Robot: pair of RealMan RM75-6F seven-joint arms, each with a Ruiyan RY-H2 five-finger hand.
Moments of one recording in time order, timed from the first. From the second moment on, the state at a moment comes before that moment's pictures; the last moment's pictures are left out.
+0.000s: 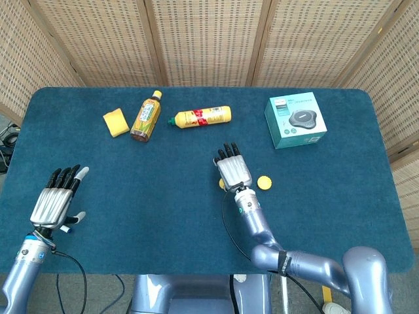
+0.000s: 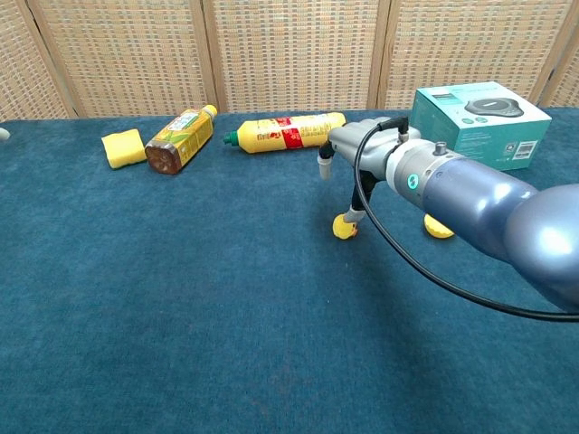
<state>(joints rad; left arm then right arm) -0.38 -1.21 0.00 -1.70 1.24 1.29 0.34 0.91 -1.86 0.37 -1.26 -0.81 0.99 -0.88</state>
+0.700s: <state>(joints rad) -0.36 -1.21 -0.03 -1.70 1.27 1.28 0.32 0.94 -1.86 0.33 -1.27 -0.72 1.02 -0.92</state>
